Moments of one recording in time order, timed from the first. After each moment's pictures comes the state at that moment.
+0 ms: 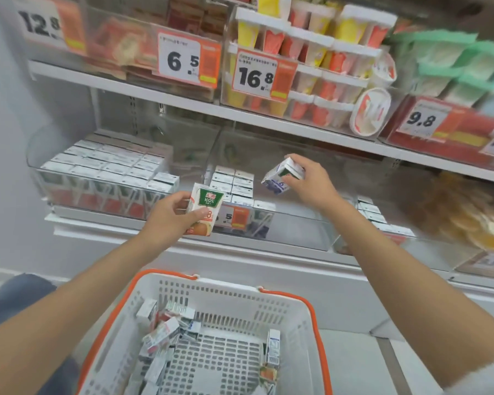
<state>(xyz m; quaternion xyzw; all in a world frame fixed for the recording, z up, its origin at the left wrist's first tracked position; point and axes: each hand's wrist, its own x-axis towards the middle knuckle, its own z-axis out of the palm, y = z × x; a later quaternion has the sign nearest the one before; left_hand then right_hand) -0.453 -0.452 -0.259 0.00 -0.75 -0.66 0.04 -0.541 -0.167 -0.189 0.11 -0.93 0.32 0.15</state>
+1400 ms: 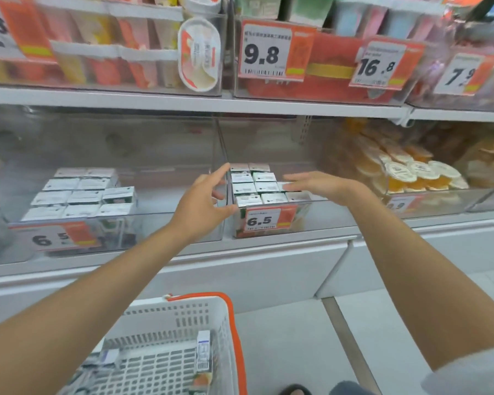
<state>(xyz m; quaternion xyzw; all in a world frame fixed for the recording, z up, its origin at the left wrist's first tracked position) -0.530 -0.149 -0.260 -0.22 -0.86 -0.46 0.06 -0.534 0.128 -0.218 -0.08 -0.91 0.38 -0.14</state>
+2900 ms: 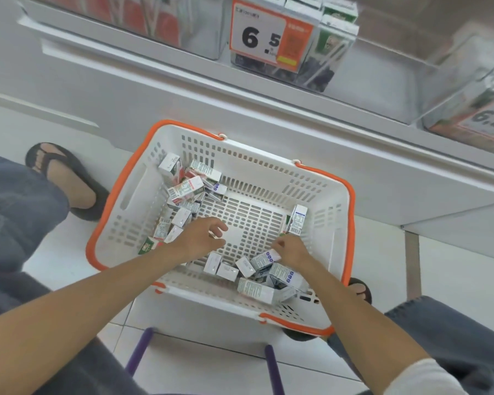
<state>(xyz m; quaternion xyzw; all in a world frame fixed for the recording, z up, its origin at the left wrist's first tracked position) -0.312 -0.411 -0.524 0.07 -0.83 -0.47 -0.29 -0.344 -0.150 -0.578 -0.03 -0.91 0.24 -0.34</state>
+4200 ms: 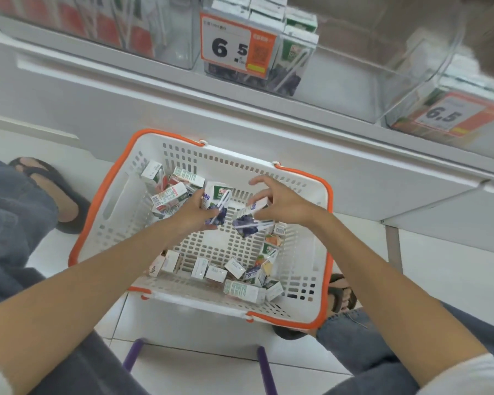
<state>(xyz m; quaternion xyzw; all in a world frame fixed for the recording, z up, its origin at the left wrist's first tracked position) -0.359 -0.393 -0.489 0.18 -0.65 -0.68 -0.29 -0.406 -0.166 -0.433 0.12 -0.83 0.41 -0.36</state>
